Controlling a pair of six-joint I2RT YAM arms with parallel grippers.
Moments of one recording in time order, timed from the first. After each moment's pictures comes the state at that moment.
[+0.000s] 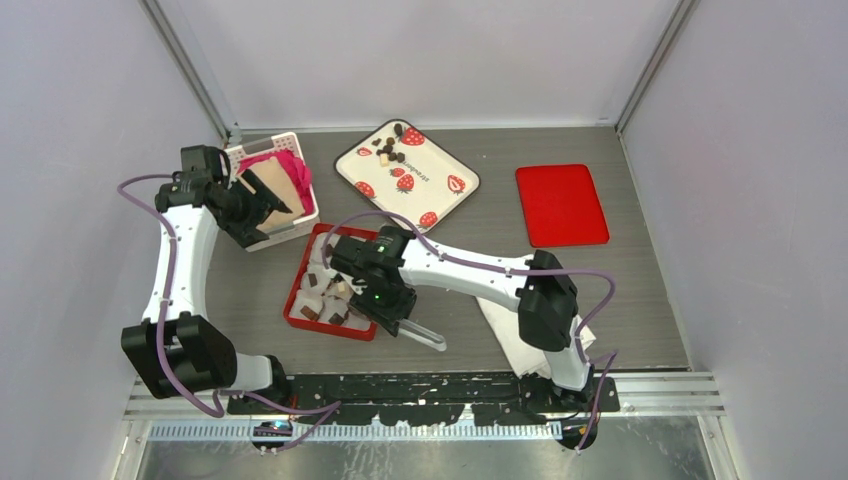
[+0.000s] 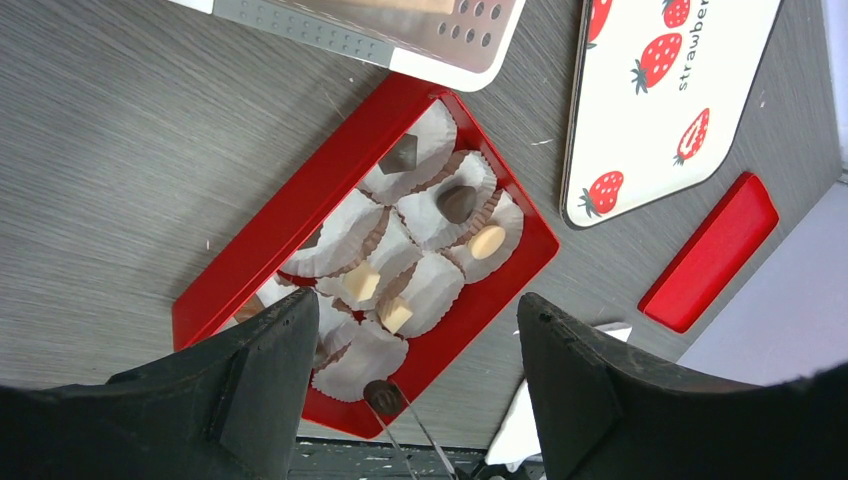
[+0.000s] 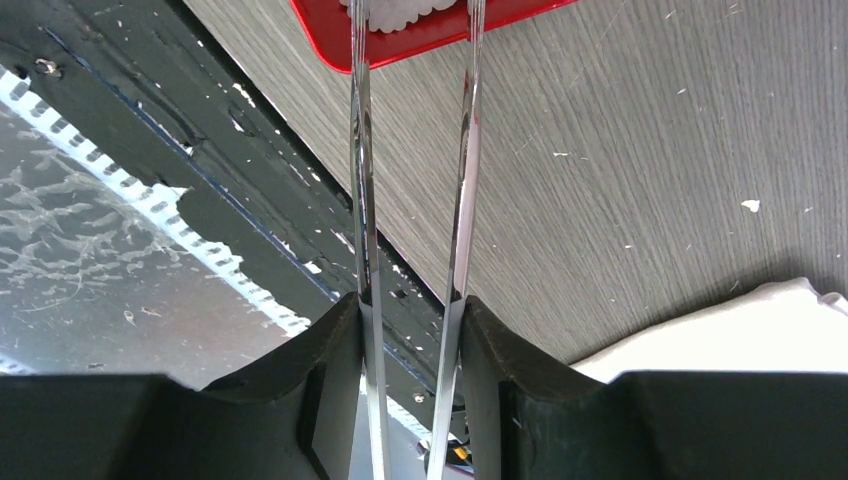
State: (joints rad) left arm 0.19 1.36 1.34 -1.00 0.24 -0.65; right arm 1.18 1.97 1.80 -1.24 -0.09 0.16
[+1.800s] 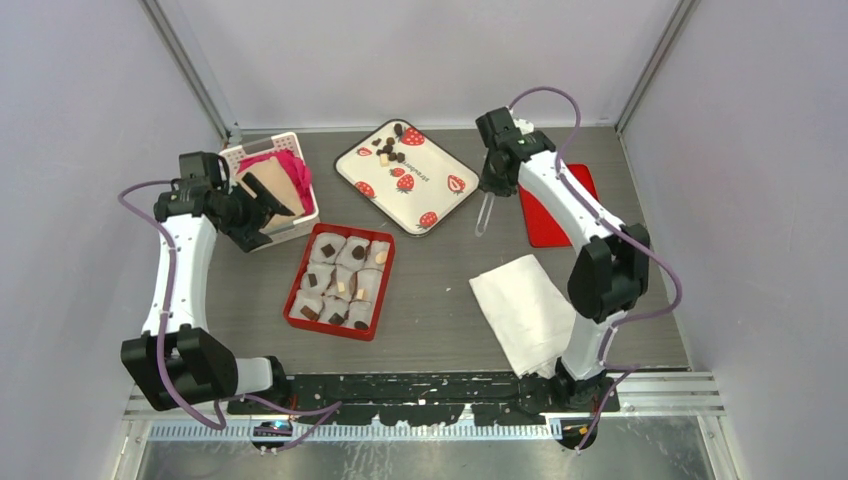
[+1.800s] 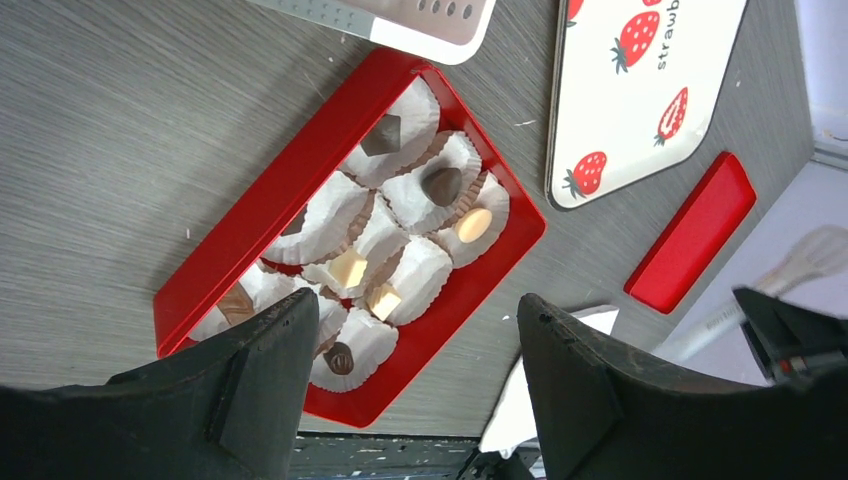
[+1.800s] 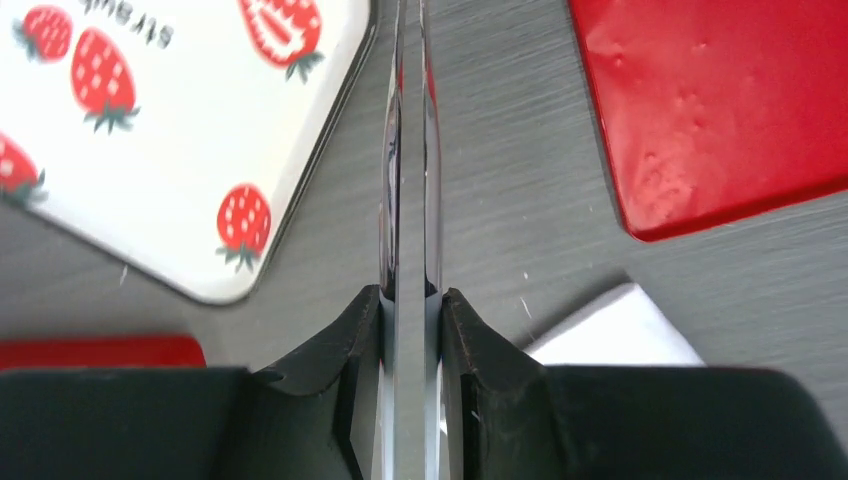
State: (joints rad) left arm 0.20 1.30 1.29 -0.99 0.28 -0.66; right arm 0.42 1.80 1.73 -0.94 0.30 0.61
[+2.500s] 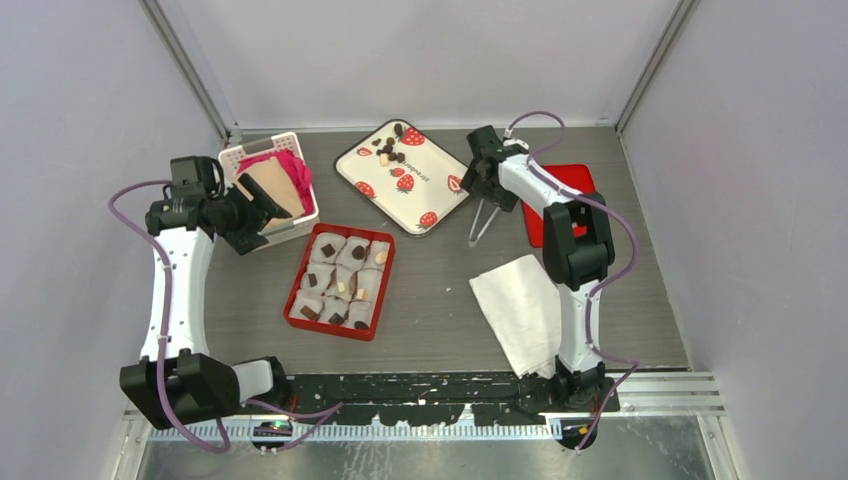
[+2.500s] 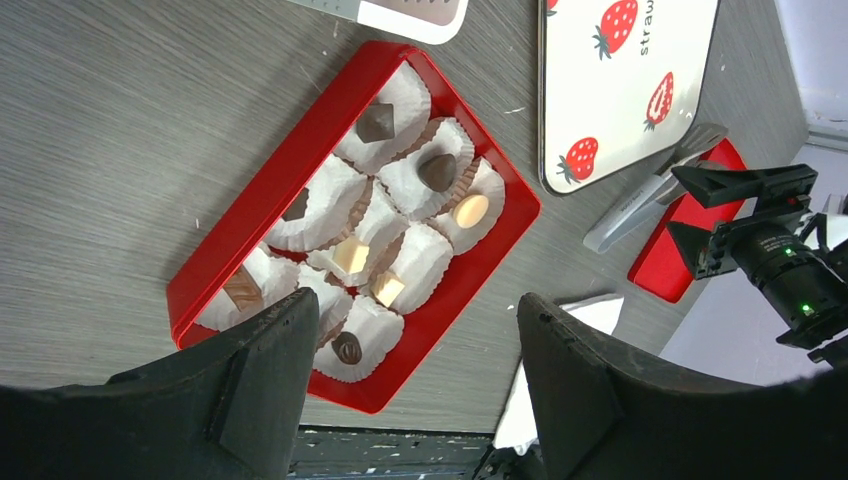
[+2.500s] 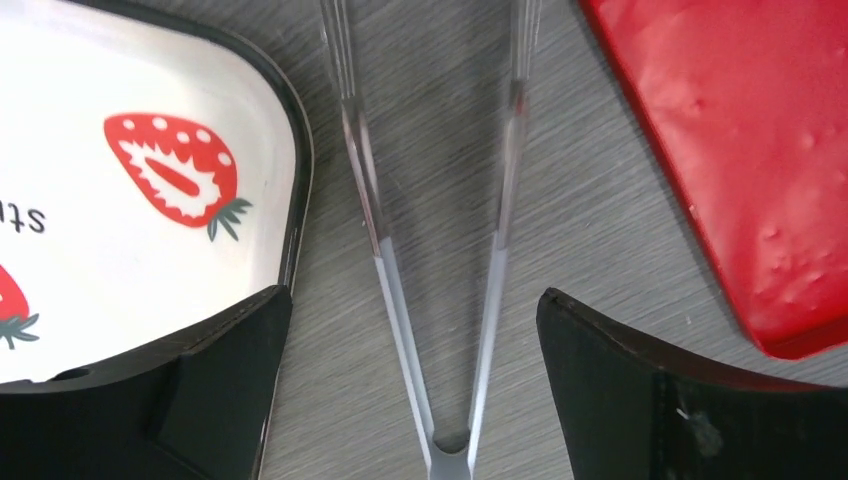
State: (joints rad) left arm 0.20 1.21 1.29 -1.02 0.28 -0.63; right arm 0.35 2.11 1.72 -0.73 0.36 0.83
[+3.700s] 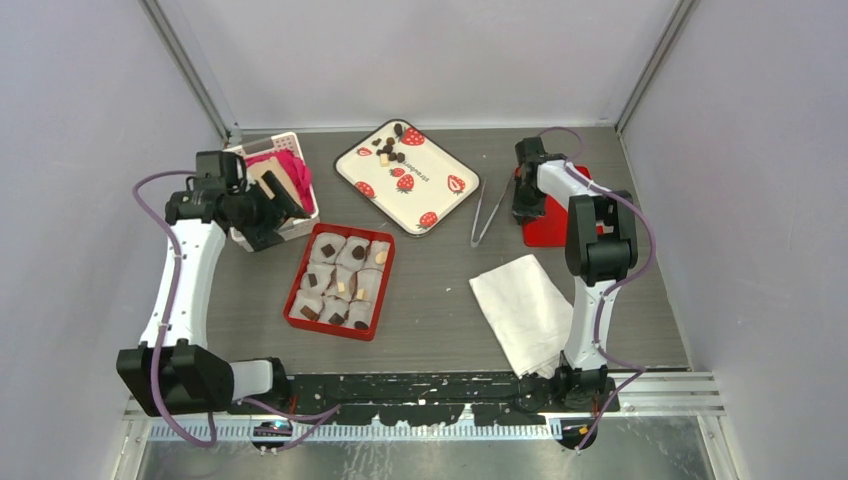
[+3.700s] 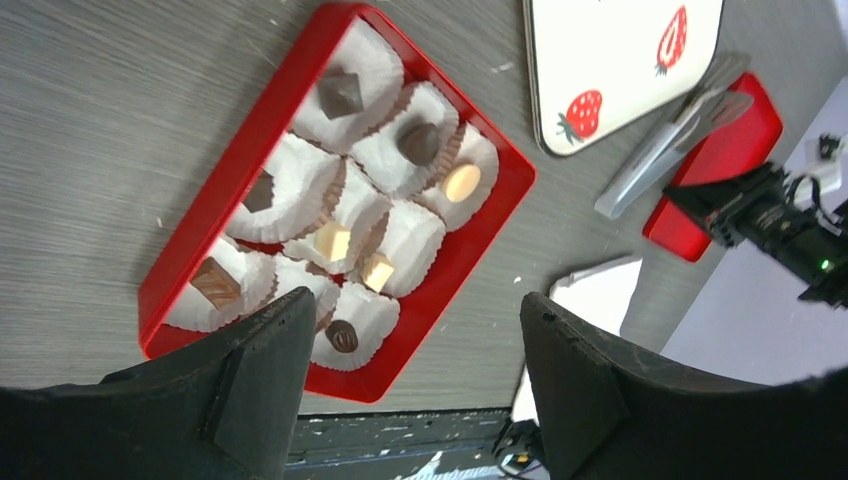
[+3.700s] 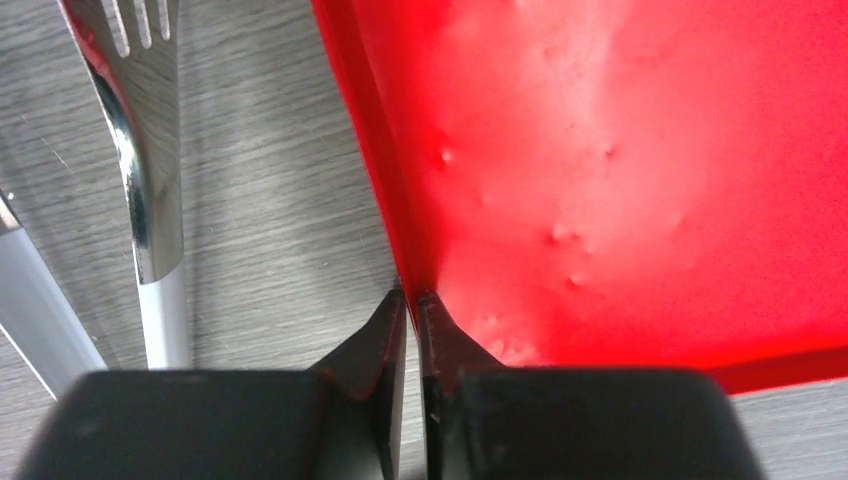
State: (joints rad) left arm 0.10 1.26 1.30 -1.00 0.28 -0.63; right arm 0.13 2.09 1.55 -0.72 0.14 0.33
